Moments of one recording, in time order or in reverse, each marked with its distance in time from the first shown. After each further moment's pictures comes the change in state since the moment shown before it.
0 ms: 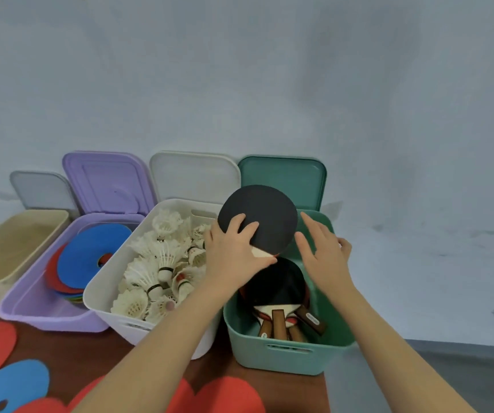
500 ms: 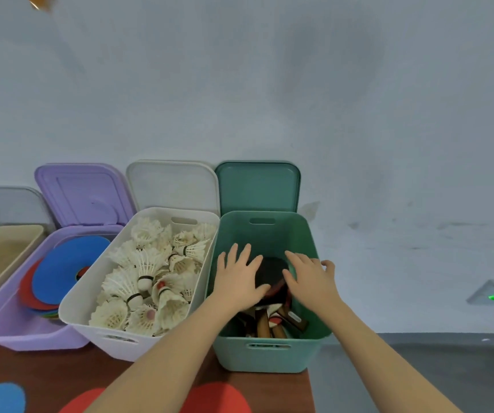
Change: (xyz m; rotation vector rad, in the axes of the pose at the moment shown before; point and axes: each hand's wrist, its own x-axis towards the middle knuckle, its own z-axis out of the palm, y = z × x) left_hand -0.010 0.026 0.062 0.144 -0.323 0.191; right_hand -0.028 0.038 0.000 -0.423 -0.345 0.071
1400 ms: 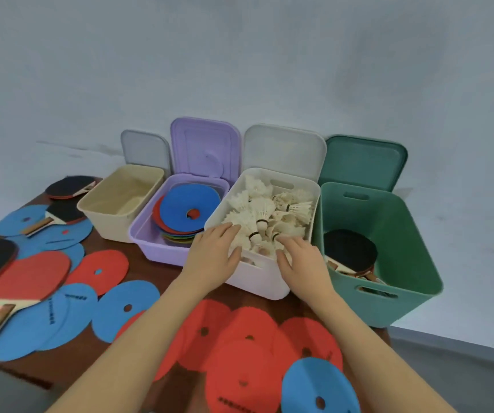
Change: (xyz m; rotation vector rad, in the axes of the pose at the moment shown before) left_hand -0.208 -0.191 -0.042 -0.216 0.351 -0.144; right_hand -0.095 -0.219 0.026 0.294 0.186 -0.390
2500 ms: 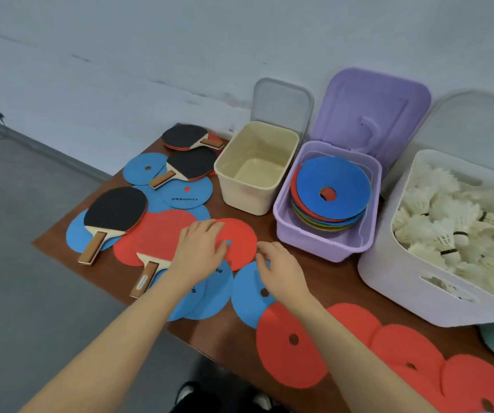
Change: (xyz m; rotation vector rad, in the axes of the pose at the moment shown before) left_hand -0.093 -0.339 -0.046 0.067 -0.062 -0.339; right_hand 0.054 -0.260 0.257 0.275 -0.366 -0.007
